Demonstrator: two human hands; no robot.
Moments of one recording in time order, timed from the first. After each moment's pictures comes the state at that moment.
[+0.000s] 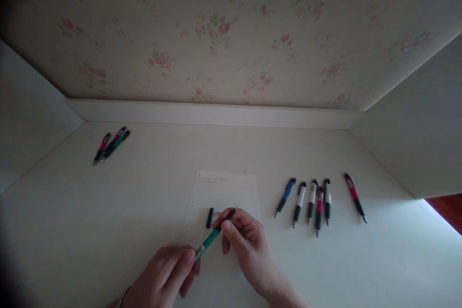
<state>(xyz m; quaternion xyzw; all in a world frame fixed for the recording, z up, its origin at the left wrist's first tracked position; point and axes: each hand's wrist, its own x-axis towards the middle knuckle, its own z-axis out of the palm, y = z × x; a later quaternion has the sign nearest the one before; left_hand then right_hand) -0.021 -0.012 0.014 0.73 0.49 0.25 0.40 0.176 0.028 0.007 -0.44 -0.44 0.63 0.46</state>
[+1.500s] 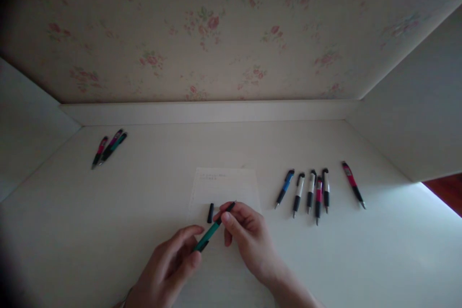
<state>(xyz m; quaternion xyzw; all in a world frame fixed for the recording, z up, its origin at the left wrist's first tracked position) -0.022 -0.009 0.009 0.65 0.52 0.28 0.47 0.173 0.027 0.007 -0.47 -0.42 0.62 0.46</state>
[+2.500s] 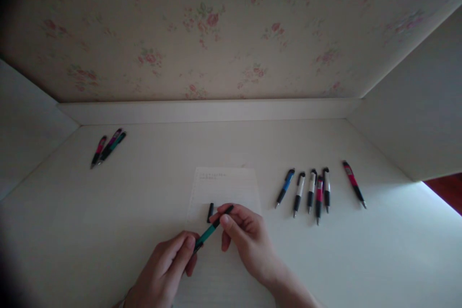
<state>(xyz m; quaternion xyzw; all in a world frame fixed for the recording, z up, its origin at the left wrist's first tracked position) -0.019 -0.009 0.004 0.65 0.55 0.28 0.45 0.175 0.024 0.004 -0.43 -0.42 0.66 0.45</state>
